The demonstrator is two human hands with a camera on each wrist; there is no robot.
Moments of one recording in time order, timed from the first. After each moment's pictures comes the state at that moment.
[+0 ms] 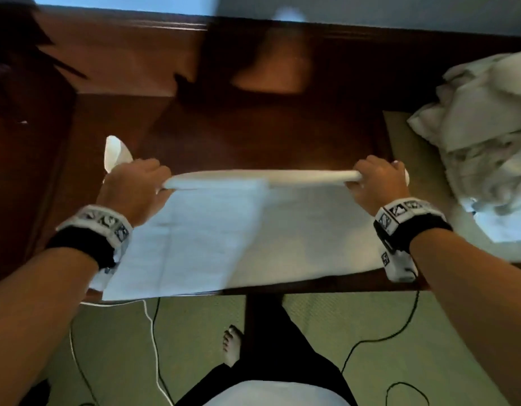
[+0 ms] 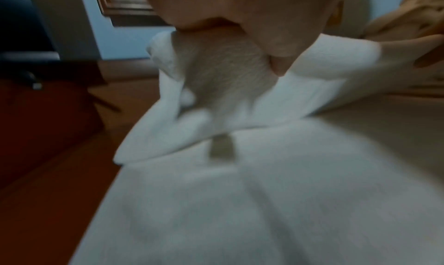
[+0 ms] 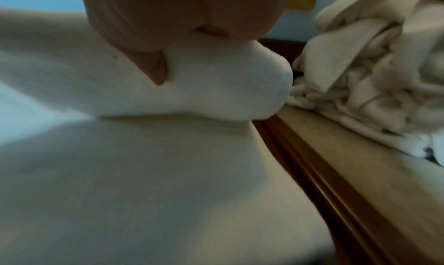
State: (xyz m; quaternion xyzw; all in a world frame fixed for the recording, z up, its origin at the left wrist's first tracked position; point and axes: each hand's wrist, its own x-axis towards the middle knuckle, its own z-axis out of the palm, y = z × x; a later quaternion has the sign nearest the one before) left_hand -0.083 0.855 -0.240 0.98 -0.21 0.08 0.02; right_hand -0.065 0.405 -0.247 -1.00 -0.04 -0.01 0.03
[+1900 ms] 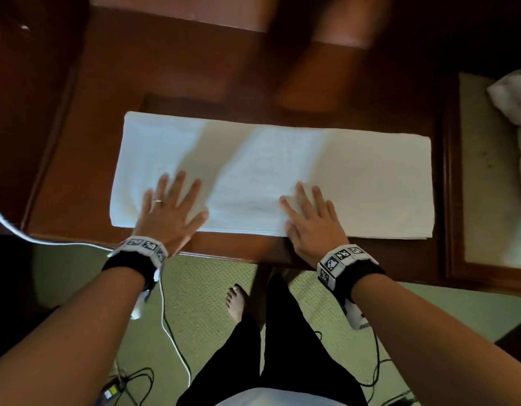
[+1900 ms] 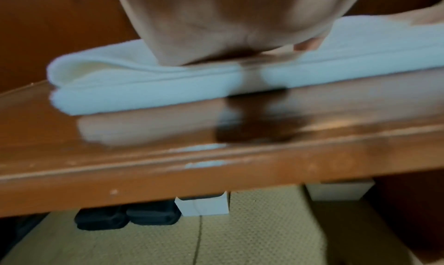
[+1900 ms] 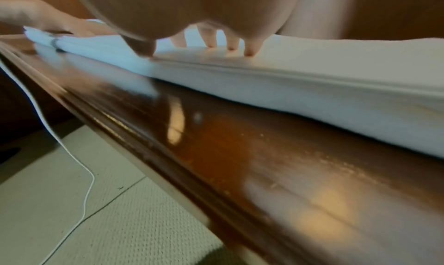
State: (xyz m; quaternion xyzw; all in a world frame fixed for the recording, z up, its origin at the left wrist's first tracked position) left_hand -0.193 0.863 -0.384 0.97 -0.03 -0.22 0.03; right_hand -0.169 0.533 -0.374 -0.95 -0.21 0.22 0.05
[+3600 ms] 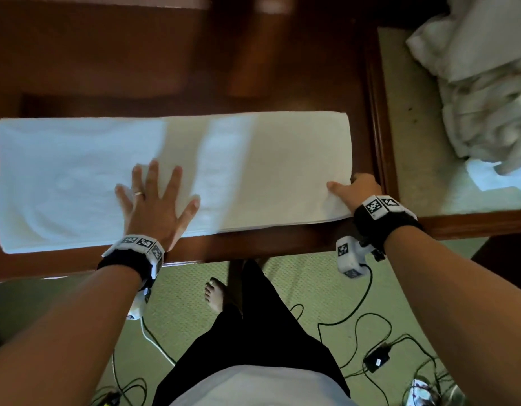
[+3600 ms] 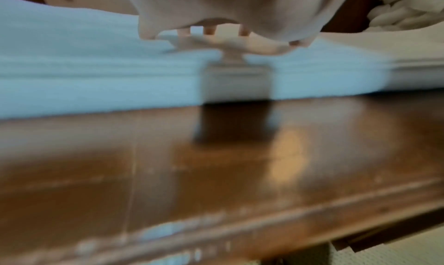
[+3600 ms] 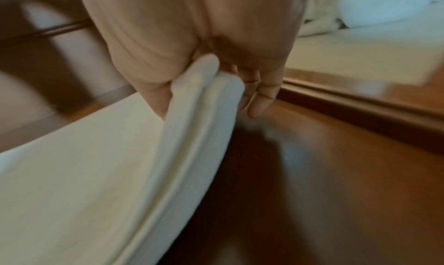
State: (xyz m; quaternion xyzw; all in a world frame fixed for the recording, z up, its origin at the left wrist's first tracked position) left_hand -0.159 0.753 -0.391 0.98 -0.03 -0.17 0.05; right_hand -0.122 0.355 -0.360 -0.87 0.35 0.22 0.26
